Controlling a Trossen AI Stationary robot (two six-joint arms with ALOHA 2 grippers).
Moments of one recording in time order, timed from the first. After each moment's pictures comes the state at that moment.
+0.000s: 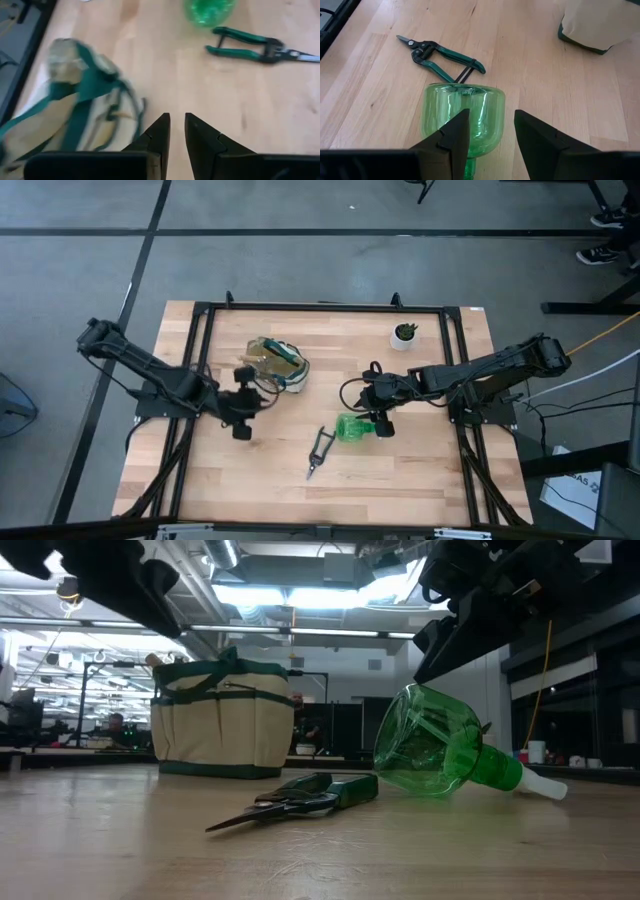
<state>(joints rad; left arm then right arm) -0.43 1.06 0.74 -0.56 -0.50 -0.20 0.16 1.37 0.76 -0.17 -0.05 0.00</state>
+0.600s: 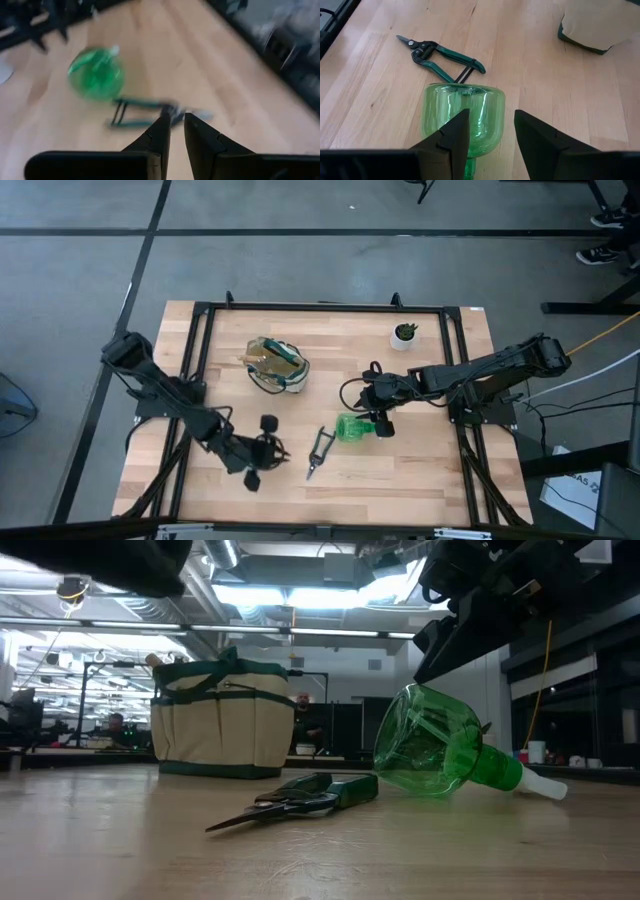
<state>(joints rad) -0.67 1.46 0.74 0.11 -0.49 -0.07 0.16 1.37 0.76 -0.17 -0.05 0.00</state>
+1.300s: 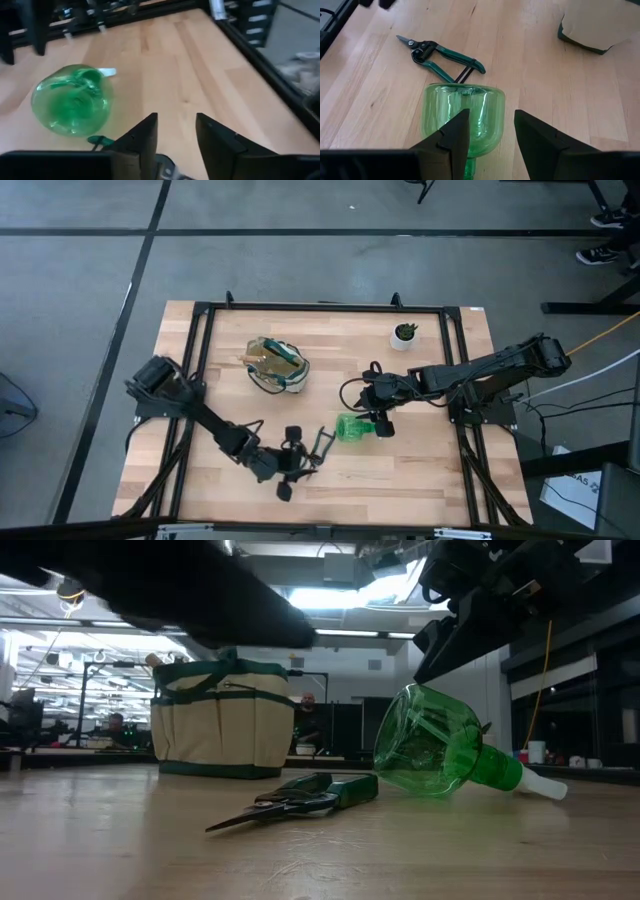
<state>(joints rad) -0.59 1.82 0.85 0.52 -0.52 -0.09 0.16 1.37 0.76 -0.17 -0.05 0.00</state>
